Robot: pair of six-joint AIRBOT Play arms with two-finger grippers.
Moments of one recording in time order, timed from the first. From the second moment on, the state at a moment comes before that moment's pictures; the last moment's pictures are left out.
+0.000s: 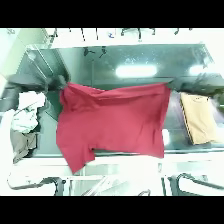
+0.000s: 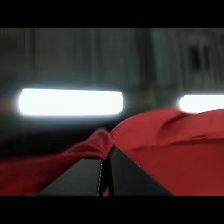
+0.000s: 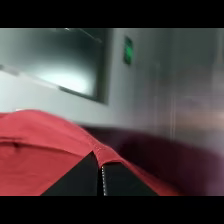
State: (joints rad) left arm 0.04 -1.54 1.40 -2.18 0.92 1.80; right arm -0.26 -1.42 1.13 2.55 -0.88 -2.09
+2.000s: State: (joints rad) left arm 0.04 -1.86 1.62 -1.80 1.24 1.49; right arm -0.22 -1.87 1.49 2.18 -0.99 -1.87
